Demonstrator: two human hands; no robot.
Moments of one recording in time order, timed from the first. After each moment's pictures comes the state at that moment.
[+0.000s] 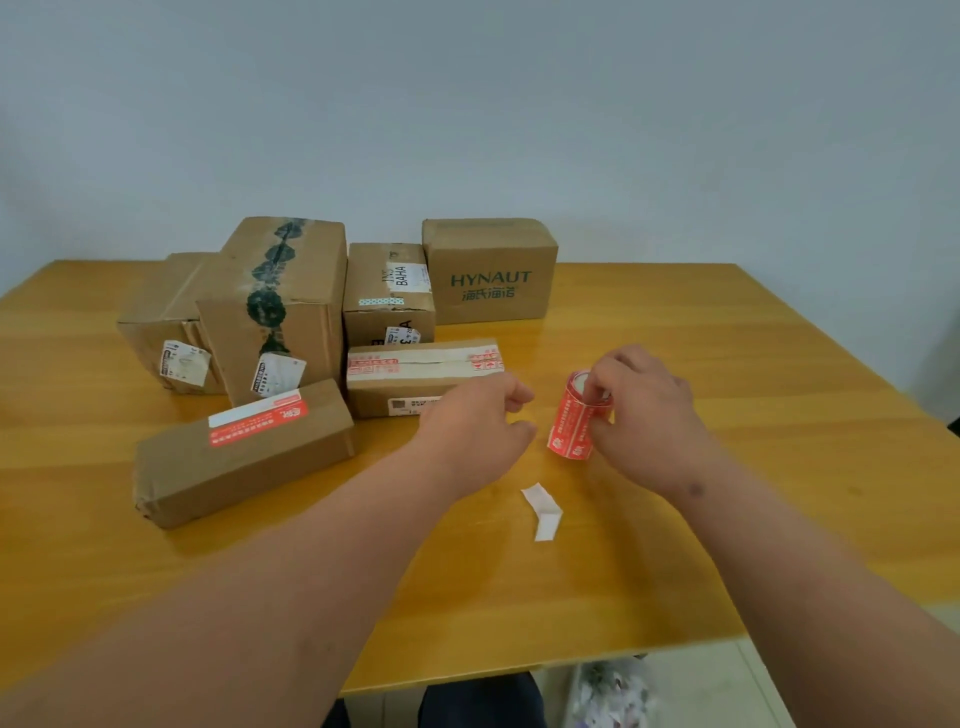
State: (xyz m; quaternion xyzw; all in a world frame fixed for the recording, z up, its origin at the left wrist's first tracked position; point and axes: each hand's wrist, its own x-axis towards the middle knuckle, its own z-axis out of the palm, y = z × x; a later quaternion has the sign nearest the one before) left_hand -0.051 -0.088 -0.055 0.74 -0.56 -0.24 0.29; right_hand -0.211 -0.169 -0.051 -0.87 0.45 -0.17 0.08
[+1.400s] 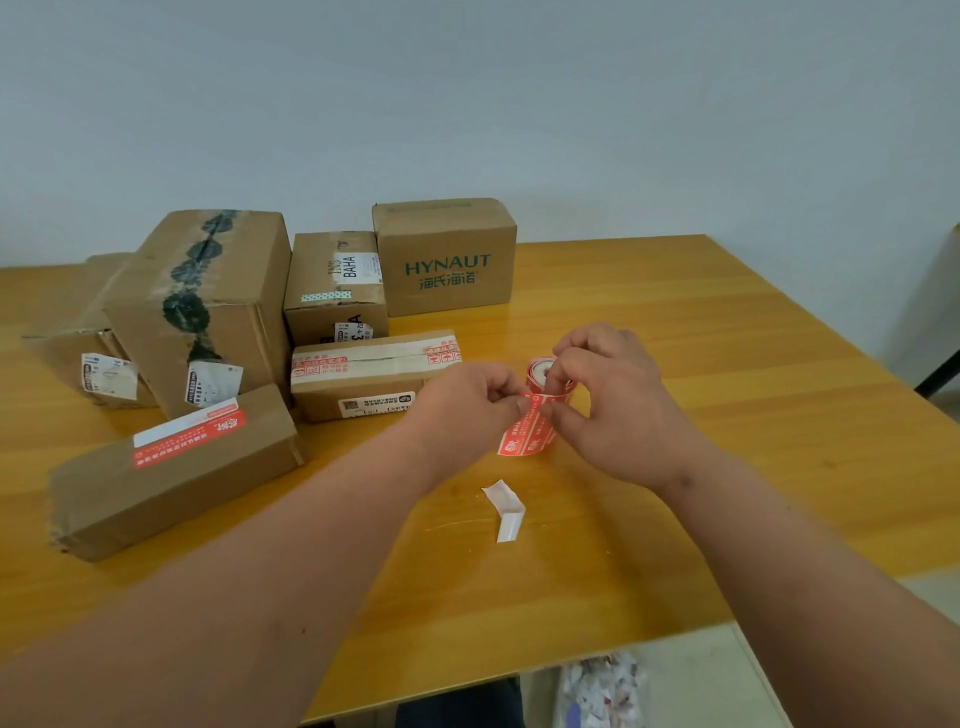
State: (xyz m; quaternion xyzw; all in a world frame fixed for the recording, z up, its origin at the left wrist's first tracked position) left_hand -0.070 -0.113 -0.055 0.68 -0.55 -0.32 0.36; right_hand -0.226 -0.181 -0.057 -0.89 0.36 -0.27 0.12
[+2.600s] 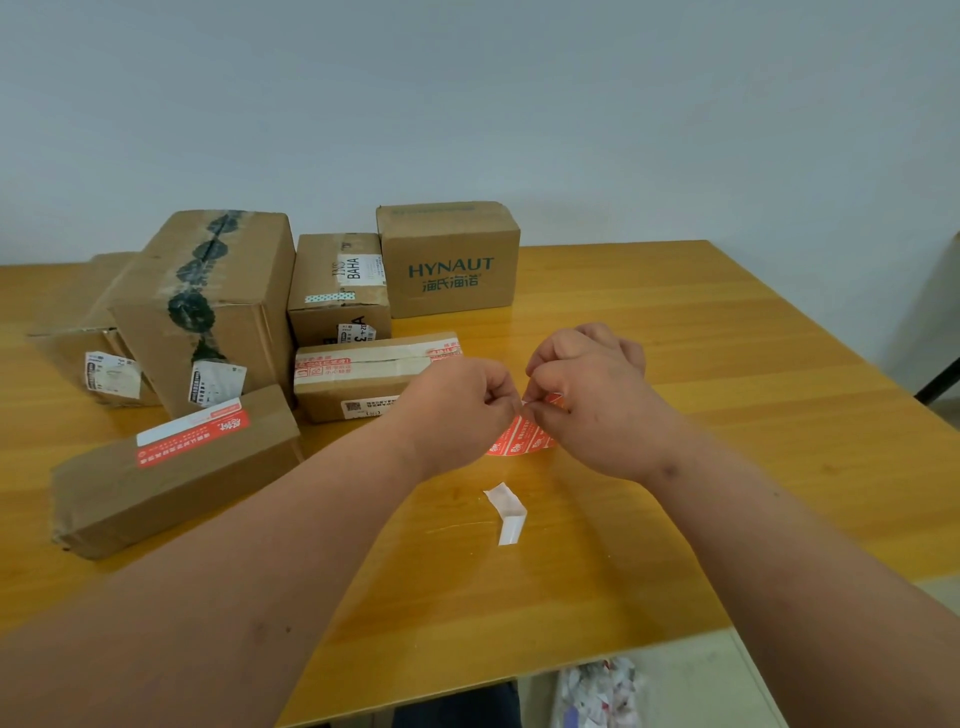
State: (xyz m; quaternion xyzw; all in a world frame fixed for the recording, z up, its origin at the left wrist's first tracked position) left_hand -0.057 -0.113 -0.048 0.69 -0.64 -0.20 0.28; right_hand -0.210 -0.177 -0.040 -0.92 0.35 -0.16 0.05
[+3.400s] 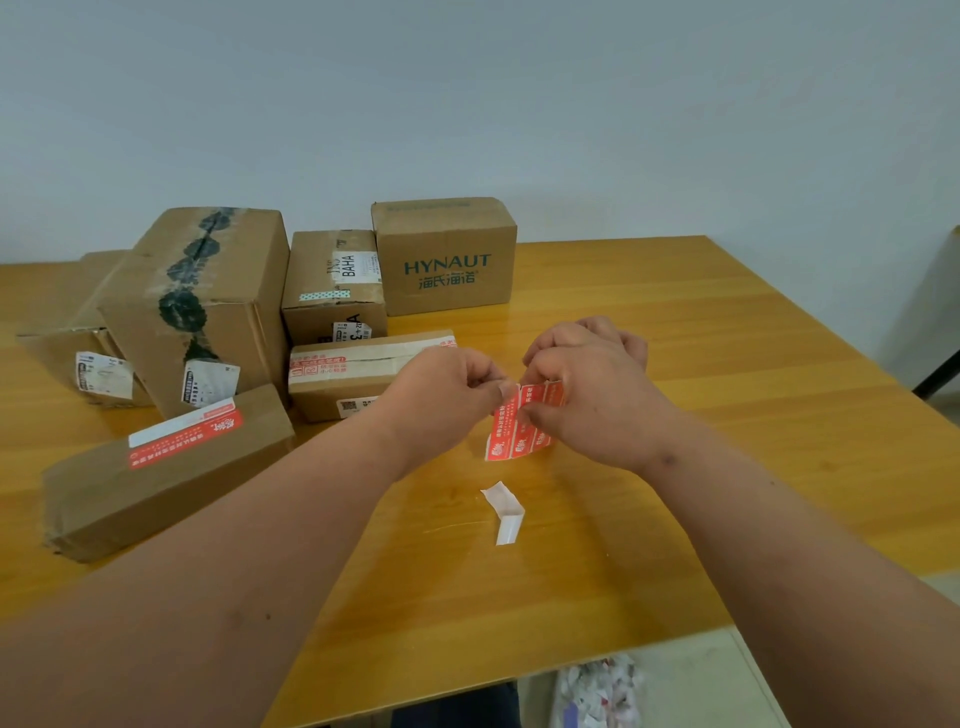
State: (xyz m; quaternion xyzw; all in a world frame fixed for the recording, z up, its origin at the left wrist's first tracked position) left_hand -0.055 -0.108 -0.039 0.69 -0.57 -0.30 0.33; right_hand -0.209 -0.181 -0.037 -0.92 0.37 -0.16 0.05
